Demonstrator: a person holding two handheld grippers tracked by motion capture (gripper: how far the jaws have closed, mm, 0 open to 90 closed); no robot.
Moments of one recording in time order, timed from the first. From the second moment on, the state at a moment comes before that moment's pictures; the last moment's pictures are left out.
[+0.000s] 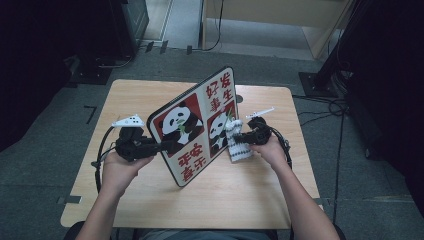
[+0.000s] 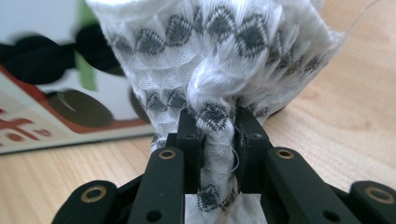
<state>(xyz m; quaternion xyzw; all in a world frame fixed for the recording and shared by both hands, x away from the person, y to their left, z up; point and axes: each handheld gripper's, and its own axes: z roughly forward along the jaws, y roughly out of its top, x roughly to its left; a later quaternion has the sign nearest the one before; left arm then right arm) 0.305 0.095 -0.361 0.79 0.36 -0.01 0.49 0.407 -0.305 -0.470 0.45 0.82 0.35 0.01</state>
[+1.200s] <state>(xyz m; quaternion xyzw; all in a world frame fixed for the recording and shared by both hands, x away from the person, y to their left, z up) 0.306 0.098 -0.363 0.79 0.37 -0.02 0.49 0.405 -0.282 -0.318 0.37 0.83 0.42 0.09</state>
